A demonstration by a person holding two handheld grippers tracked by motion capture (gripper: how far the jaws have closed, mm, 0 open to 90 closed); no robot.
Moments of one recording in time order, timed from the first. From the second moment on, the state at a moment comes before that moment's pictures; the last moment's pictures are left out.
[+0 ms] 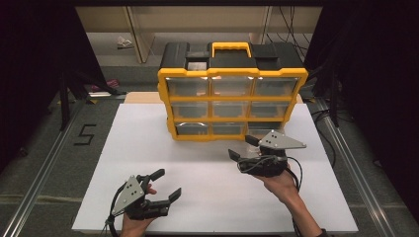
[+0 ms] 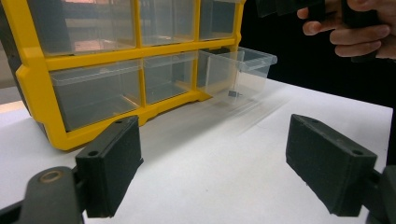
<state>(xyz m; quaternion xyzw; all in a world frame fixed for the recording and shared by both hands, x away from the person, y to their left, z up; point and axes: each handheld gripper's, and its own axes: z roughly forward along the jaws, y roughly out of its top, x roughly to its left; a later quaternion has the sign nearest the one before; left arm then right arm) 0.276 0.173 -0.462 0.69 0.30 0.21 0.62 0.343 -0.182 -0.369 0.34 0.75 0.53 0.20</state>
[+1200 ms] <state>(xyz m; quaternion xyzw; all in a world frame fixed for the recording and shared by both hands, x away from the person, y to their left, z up) 0.276 0.172 -0.462 0.70 0.30 0.21 0.62 0.312 -0.191 -0.382 0.30 0.74 0.58 0.19</state>
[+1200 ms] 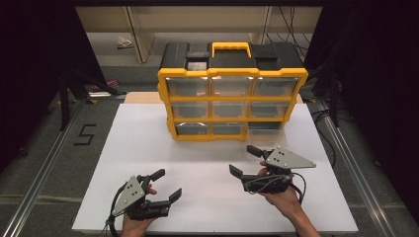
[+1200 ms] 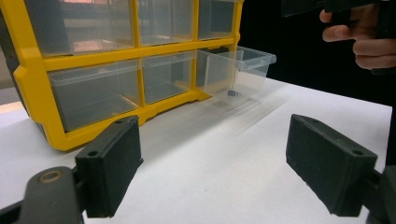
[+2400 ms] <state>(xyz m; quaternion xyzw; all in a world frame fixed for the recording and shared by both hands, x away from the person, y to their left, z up) 0.277 0.171 -0.463 0.70 0.29 0.19 0.62 0.293 -0.212 -0.409 0.30 0.72 0.59 0.19</state>
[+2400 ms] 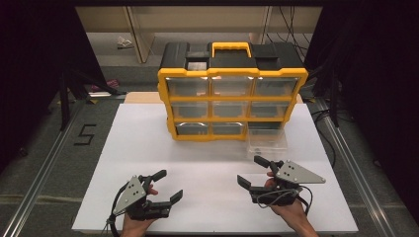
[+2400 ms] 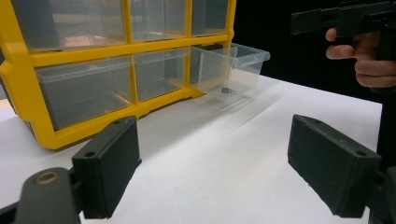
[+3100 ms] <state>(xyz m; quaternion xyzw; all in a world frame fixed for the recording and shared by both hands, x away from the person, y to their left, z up) 0.275 0.170 -0.463 0.70 0.28 0.19 0.63 0.284 -0.217 -0.421 0.30 0.72 0.59 0.20</state>
